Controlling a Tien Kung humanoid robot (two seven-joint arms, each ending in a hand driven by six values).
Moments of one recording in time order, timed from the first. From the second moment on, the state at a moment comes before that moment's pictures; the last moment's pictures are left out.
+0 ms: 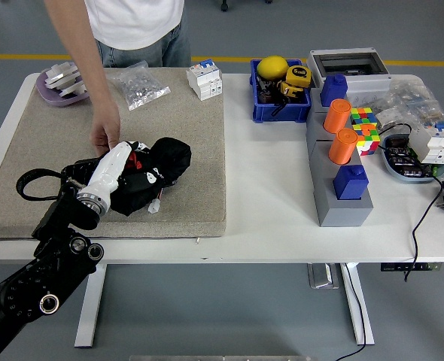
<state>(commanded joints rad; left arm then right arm) -0.34 0.15 -1.03 -1.19 1.78 0.24 0.21 0.16 -0.41 0.35 0.24 0.23 -0.01 -0.19</state>
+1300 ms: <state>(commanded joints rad) -0.20 0.25 -1.30 -1.21 1.85 0.26 0.21 0.15 -0.42 0.36 0.23 0.24 -0.01 -0.19</state>
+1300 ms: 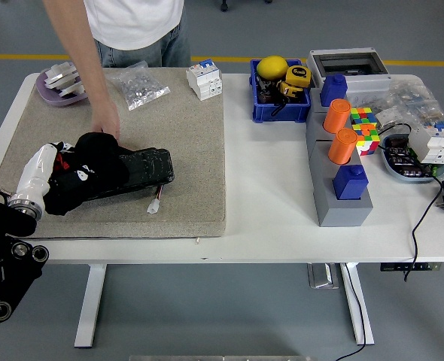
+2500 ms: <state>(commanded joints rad) -0.28 0.17 -1.09 -1.18 1.79 0.29 0.21 0.15 -0.42 0.35 0.24 0.25 0.00 -0.19</state>
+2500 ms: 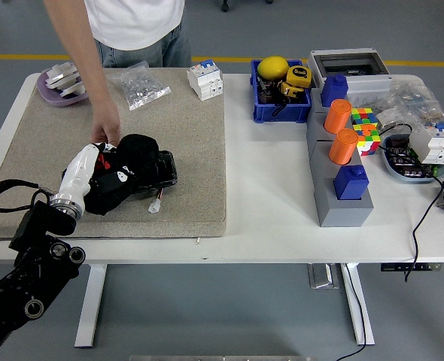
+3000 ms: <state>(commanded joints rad) -0.34 0.12 -1.02 -1.17 1.78 0.29 0.22 0.15 -0.42 0.33 0.24 0.26 0.00 -0.19</state>
